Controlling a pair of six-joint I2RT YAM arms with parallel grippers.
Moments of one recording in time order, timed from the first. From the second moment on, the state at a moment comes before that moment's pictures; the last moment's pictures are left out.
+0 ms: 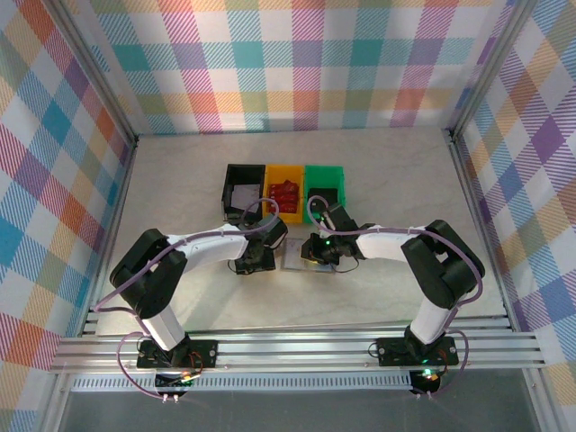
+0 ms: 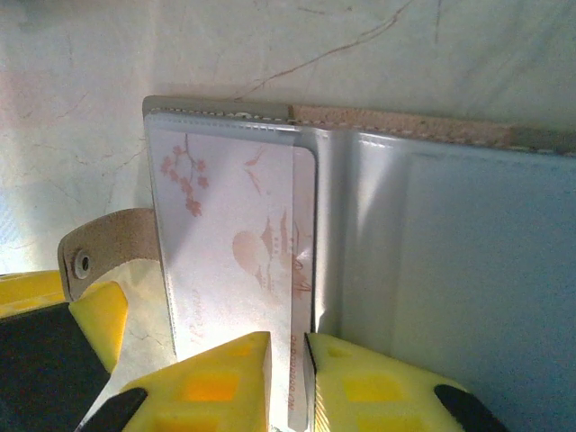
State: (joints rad) left arm -0.75 1.69 0.99 -0.72 -0.16 -0.89; right arm 0.64 1.72 0.82 -0.10 -0.43 0.82
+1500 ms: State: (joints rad) left arm -0.80 1.81 1.10 -0.69 -0.04 -0.88; right arm 0.64 1.69 0.88 -0.27 -0.40 0.79
